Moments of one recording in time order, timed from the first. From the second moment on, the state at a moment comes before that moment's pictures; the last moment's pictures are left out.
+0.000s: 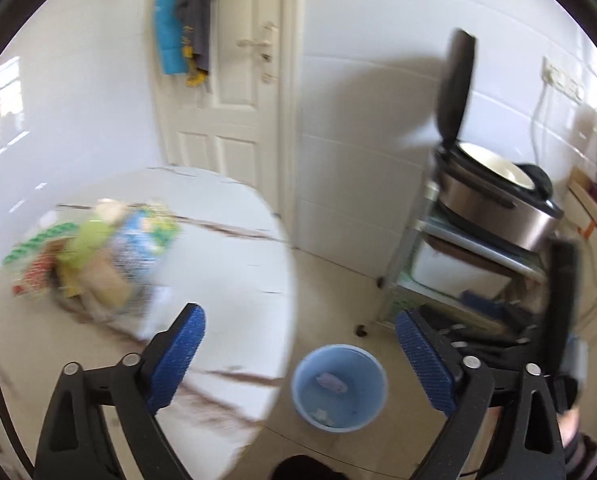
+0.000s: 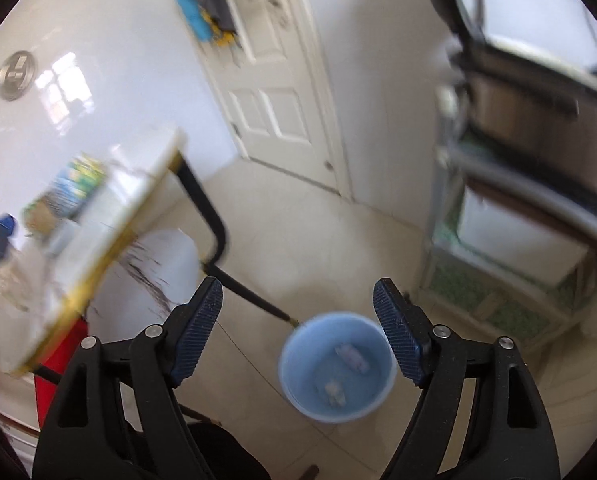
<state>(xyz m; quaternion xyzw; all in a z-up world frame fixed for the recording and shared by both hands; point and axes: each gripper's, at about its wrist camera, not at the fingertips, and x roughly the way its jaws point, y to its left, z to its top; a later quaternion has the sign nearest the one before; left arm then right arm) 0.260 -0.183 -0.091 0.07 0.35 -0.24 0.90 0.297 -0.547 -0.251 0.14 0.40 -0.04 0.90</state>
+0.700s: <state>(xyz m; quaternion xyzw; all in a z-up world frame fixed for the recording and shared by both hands) 0.341 -0.067 -0.083 0.00 0.39 -0.14 0.91 0.383 -0.368 -0.196 0.02 0.38 0.06 0.92</state>
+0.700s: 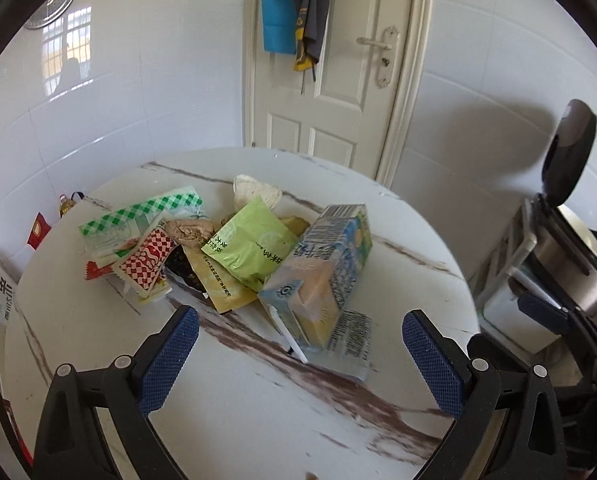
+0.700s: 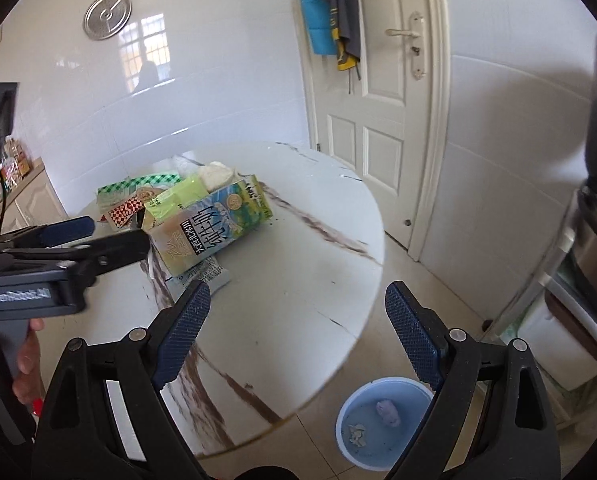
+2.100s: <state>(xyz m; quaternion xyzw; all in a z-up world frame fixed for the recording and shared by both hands) 0.366 -0.015 -0.115 -0.03 0.41 -0.17 0.90 0.450 -0.279 -0.252 -0.06 0.47 0.18 0.86</state>
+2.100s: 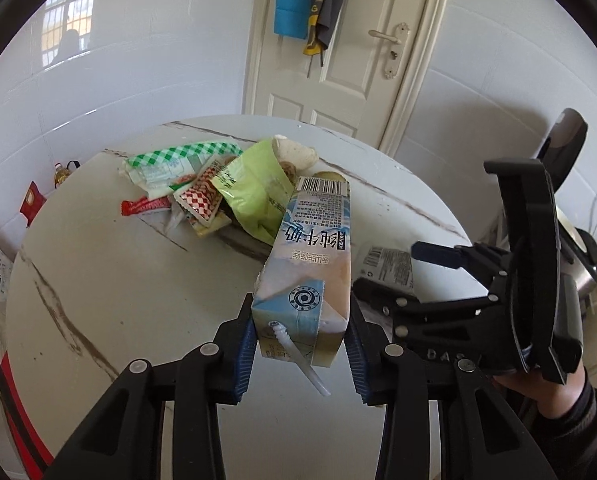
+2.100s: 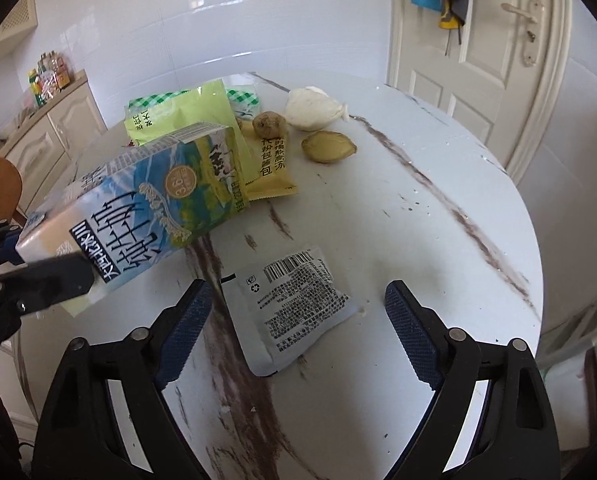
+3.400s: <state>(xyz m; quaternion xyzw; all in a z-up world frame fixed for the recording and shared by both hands) 0.293 -0.218 -0.099 0.07 0.38 -0.32 0.86 0.333 -0.504 -0.208 0.07 0.40 0.04 0.91</state>
